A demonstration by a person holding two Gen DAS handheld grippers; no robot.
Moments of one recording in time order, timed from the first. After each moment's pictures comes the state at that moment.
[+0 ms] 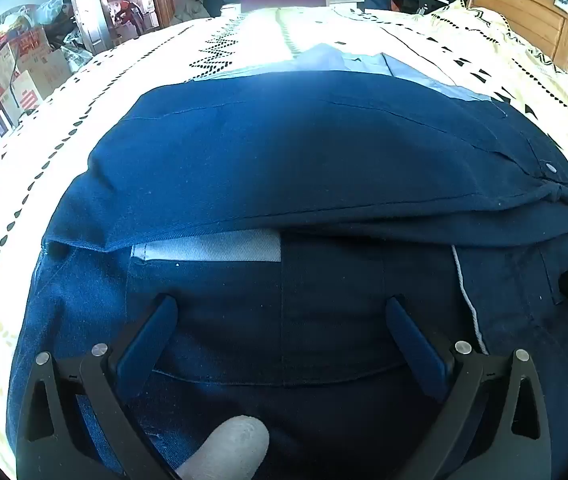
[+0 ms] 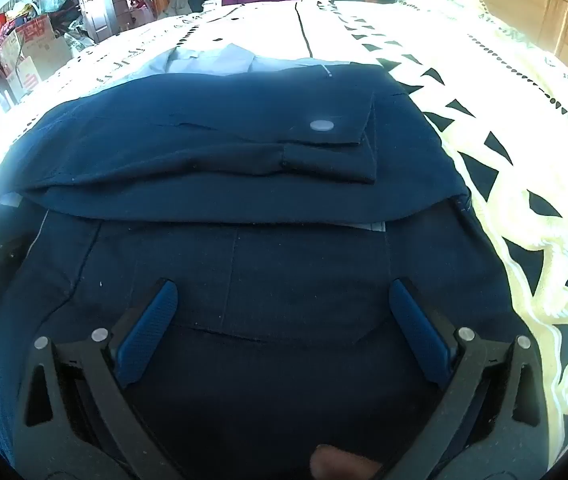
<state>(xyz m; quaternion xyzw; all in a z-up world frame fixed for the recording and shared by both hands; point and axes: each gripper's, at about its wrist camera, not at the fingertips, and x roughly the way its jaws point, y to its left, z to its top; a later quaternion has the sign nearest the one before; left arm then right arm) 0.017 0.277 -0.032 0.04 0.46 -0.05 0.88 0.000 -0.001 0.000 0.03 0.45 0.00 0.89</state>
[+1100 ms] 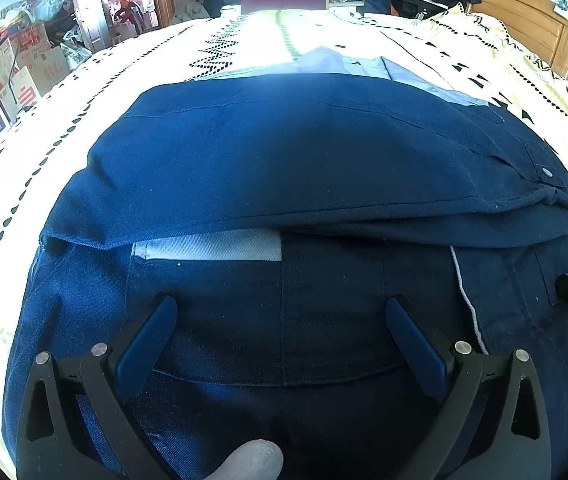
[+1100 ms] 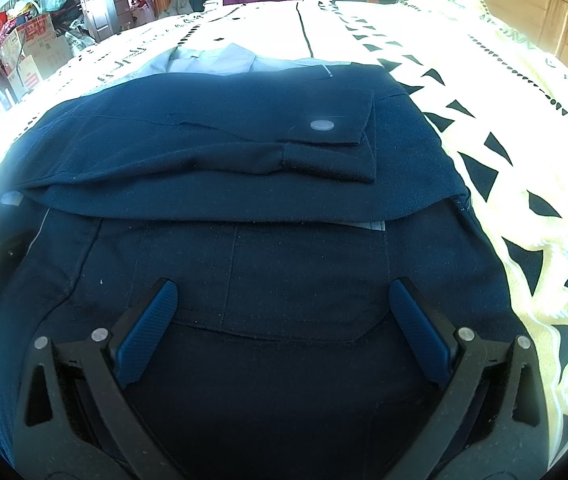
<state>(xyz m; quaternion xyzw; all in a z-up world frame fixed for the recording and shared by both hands) 0.015 0.279 -0.028 0.03 0.46 -0.05 0.88 0.002 -0.002 0.000 0.02 0.46 0.00 0.89</state>
